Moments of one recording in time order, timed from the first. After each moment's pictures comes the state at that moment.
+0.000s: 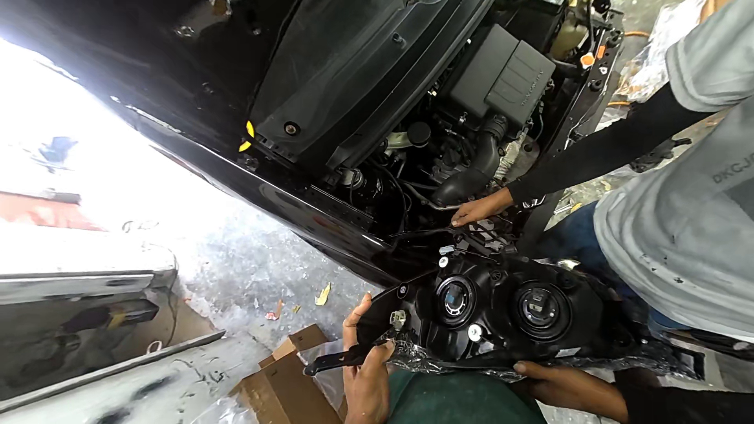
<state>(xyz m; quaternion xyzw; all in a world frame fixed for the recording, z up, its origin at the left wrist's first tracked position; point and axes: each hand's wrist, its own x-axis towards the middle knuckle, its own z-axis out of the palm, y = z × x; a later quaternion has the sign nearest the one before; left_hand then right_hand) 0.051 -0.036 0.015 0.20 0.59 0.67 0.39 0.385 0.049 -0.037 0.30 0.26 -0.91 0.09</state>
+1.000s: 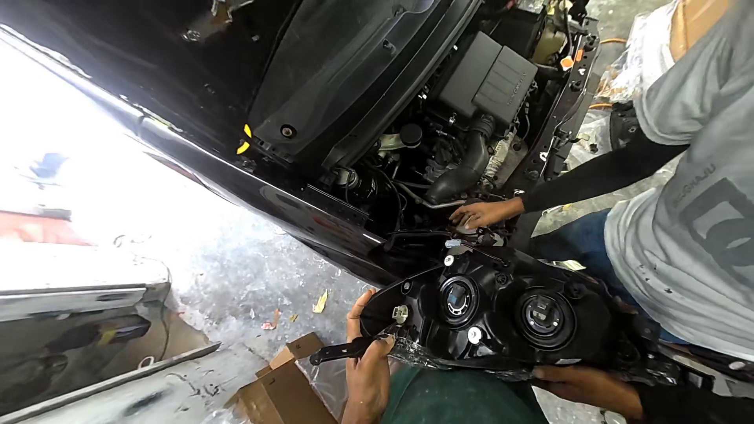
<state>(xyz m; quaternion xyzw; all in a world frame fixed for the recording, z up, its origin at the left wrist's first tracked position) 0.050 -0.046 0.010 0.21 0.56 0.67 0.44 0.410 0.030 -0.007 0.37 0.30 -0.88 0.04</state>
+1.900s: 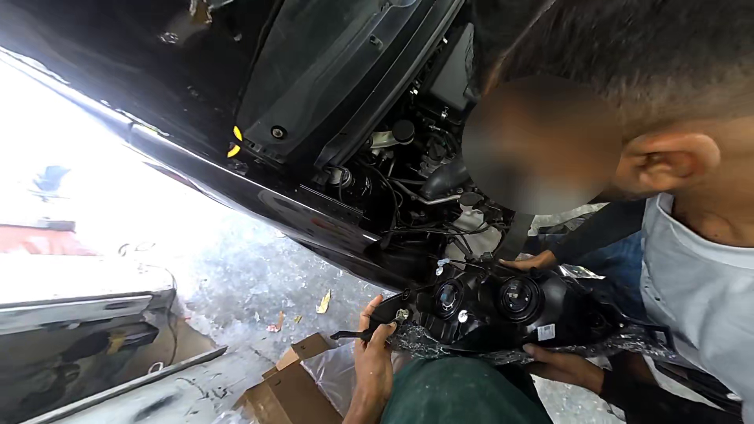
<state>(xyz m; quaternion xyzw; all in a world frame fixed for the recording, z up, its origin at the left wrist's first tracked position) 0.053 -0.056 -0.026 0.08 0.66 0.57 0.48 0.426 0.000 -0.087 0.38 0.16 -0.91 -0.05</state>
